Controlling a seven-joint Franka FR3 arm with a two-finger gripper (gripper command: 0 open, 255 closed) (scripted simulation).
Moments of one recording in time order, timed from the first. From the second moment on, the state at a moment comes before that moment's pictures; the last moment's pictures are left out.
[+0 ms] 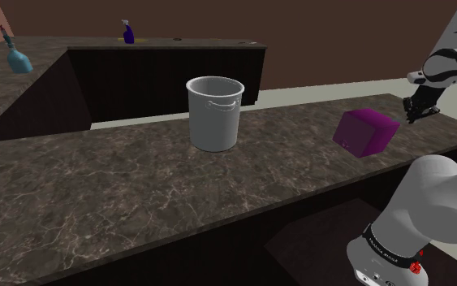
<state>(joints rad) 0.23 -0.62 -1.29 -2.12 -0.73 1.96 -2.02</state>
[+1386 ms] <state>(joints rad) 0.35 -0.60 -1.52 -2.24 -0.84 2.18 -1.96</state>
